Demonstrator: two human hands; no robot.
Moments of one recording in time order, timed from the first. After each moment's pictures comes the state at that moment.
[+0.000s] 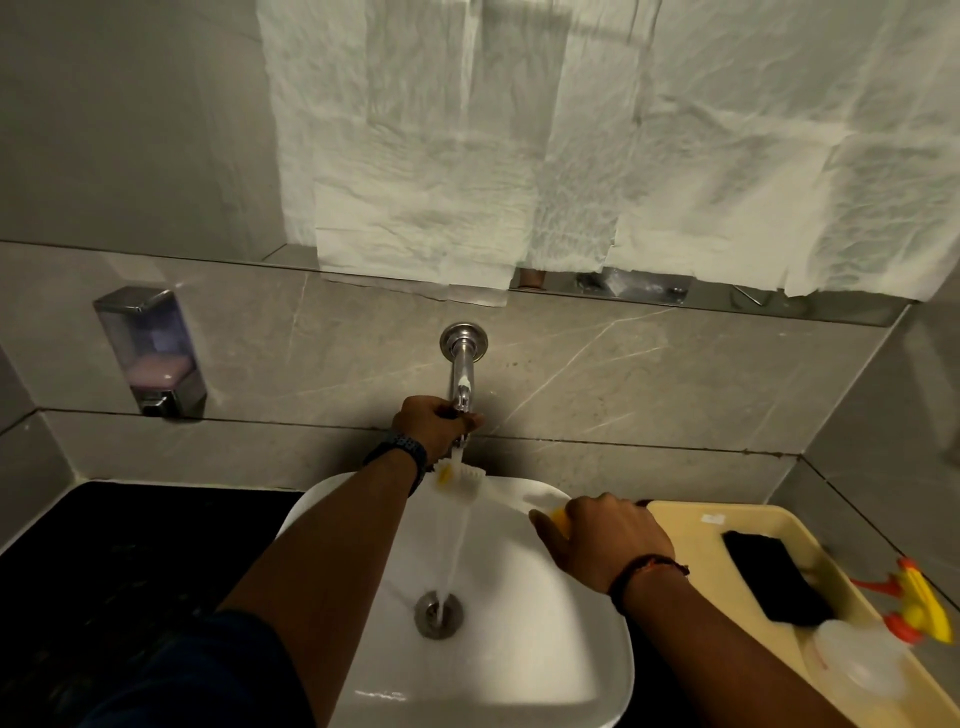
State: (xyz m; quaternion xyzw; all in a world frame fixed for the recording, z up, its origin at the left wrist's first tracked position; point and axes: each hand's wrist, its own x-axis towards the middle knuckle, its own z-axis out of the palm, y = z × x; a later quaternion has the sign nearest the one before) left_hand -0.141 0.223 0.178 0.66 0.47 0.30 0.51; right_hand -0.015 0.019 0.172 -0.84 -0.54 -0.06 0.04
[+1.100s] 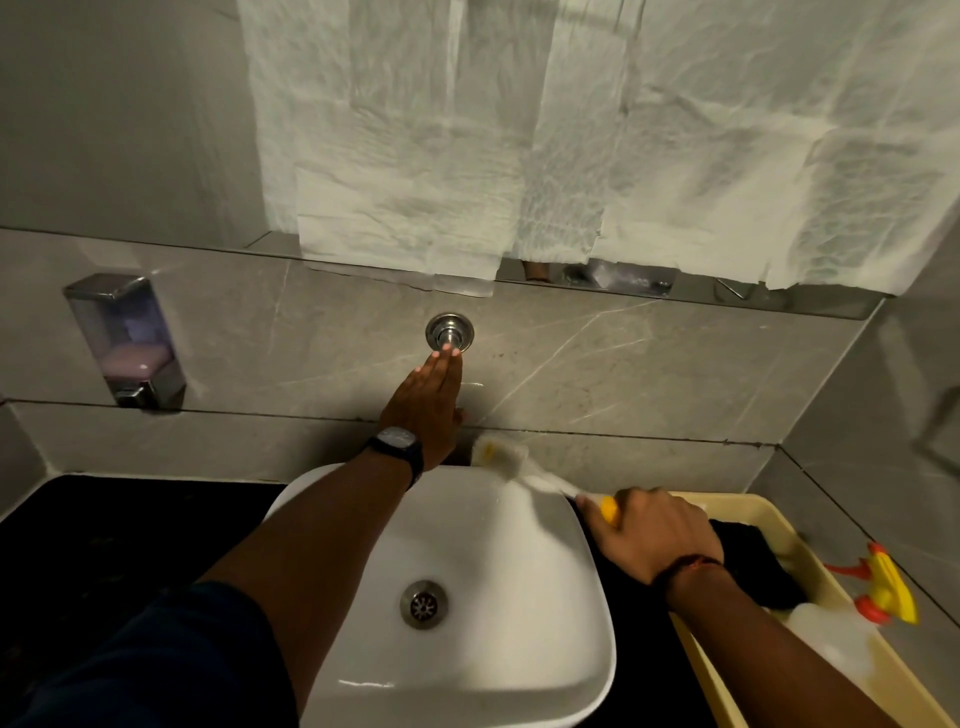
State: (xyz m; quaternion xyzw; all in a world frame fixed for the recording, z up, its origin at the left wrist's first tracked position) left_hand -0.137 0.221 0.179 0.92 0.31 0.25 0.03; right_hand 0.027 -0.018 0.178 -0.85 -0.51 -0.12 0.04
